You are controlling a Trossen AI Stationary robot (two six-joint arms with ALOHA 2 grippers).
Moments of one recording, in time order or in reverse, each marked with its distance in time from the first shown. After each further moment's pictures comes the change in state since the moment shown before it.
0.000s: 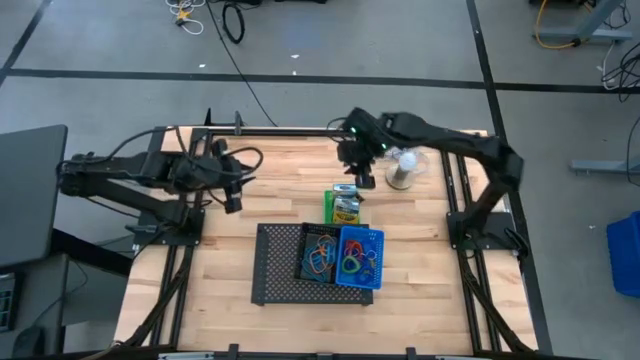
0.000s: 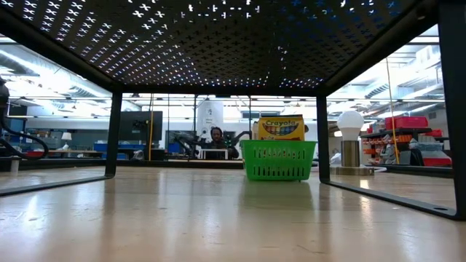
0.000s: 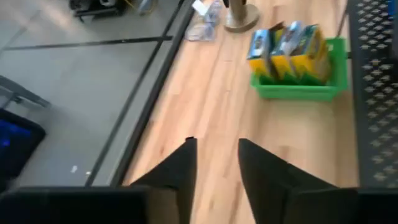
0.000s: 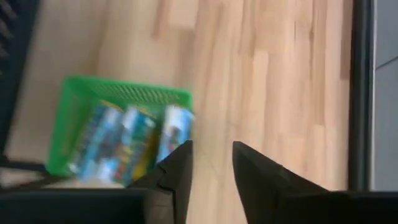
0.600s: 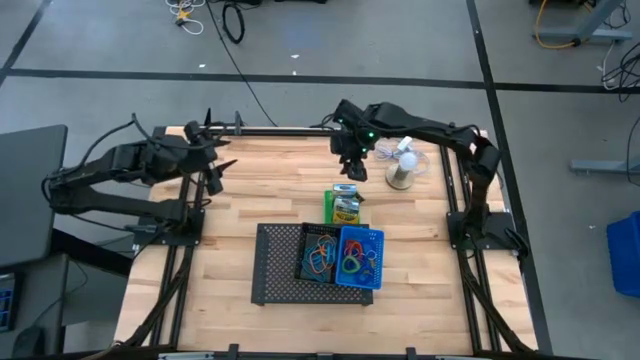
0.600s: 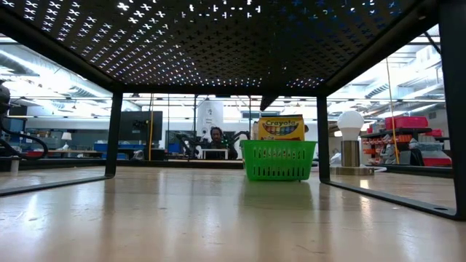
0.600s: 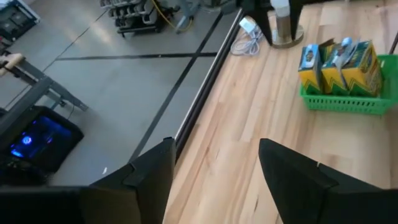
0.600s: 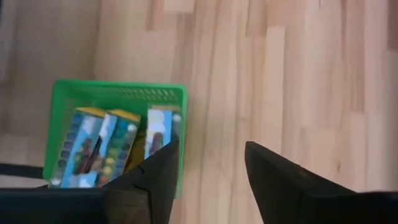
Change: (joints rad) left arm 0.188 -0.193 0.000 -0.026 0.031 0.147; right arm -0.092 0.174 0.113 -0.073 -0.124 0.009
